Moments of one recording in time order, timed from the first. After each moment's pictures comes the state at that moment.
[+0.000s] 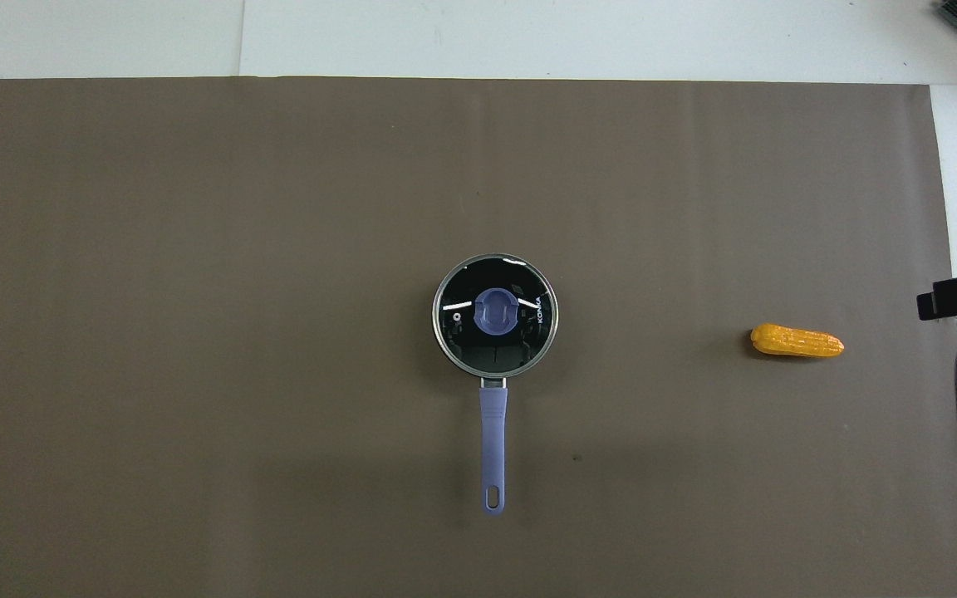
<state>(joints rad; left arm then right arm) -0.10 -0.06 0.04 -1.37 0.01 1.30 0.12 0.03 -0.08 -0.07 -1.52 0.01 1.44 -0.03</state>
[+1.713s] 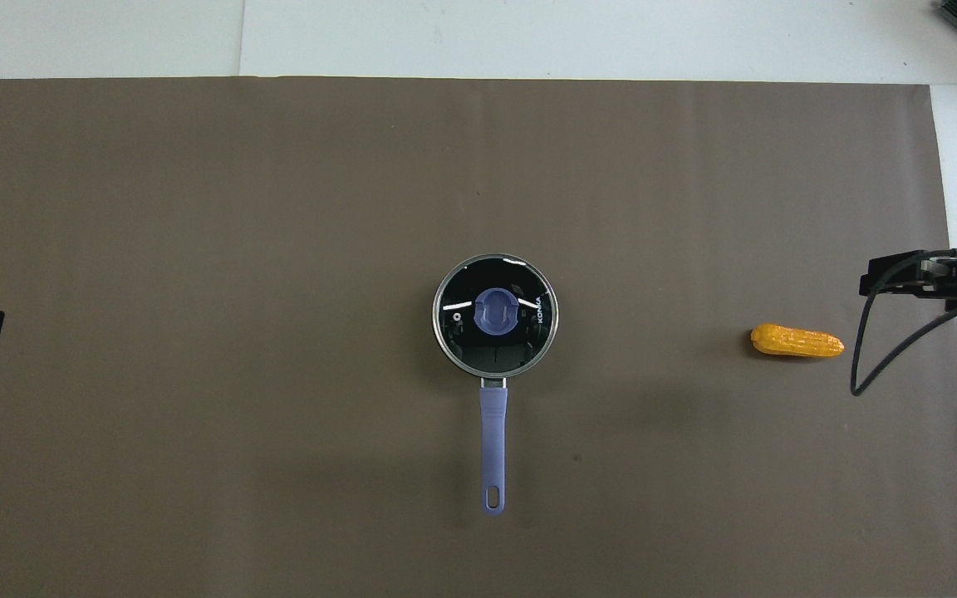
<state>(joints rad) -0.11 -0.07 0.01 -1.39 0.00 1.32 0.08 0.01 -0.07 -0.10 -1.85 0.00 1.81 0.17</state>
